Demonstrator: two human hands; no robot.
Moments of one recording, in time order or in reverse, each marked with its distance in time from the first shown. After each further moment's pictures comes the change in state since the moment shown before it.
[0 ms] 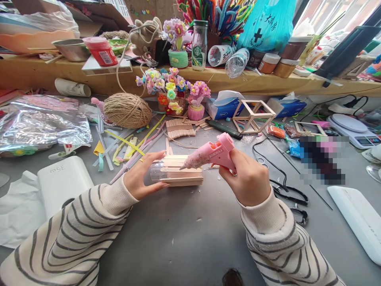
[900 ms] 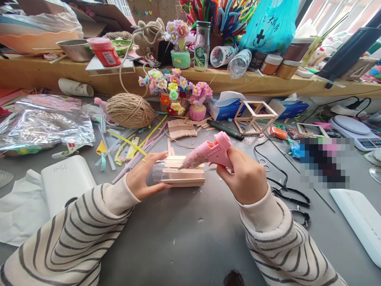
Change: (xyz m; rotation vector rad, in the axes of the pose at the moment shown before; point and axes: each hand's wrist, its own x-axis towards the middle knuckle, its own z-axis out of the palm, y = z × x) left_hand -0.001 0.002 -0.001 -0.038 -0.015 -0.033; right_hand 0.006 -0.006 0.004 -0.010 -0.001 -0.010
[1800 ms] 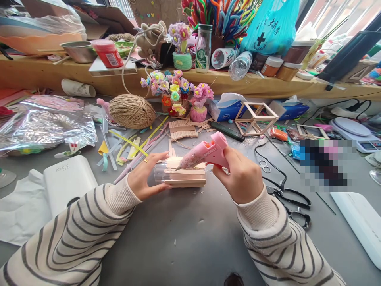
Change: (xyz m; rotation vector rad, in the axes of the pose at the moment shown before) left_hand 0.000 0.000 0.001 -0.020 0.018 0.001; right_hand 0.001 -0.006 0.005 -0.015 -0.048 0.038
